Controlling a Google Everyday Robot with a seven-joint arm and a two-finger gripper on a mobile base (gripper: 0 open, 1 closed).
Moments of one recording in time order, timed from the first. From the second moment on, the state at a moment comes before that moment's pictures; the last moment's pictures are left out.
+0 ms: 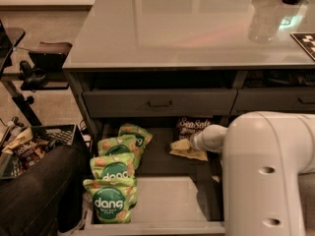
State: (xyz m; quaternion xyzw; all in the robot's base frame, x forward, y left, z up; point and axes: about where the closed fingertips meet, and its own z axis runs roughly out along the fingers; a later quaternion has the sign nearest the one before) arm 0.710 -0.172 0.406 -0.13 0.94 0.10 0.30
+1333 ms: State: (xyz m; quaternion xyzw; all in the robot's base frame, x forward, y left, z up) arm 0.731 -0.183 0.377 -0.09 0.95 0.08 0.29
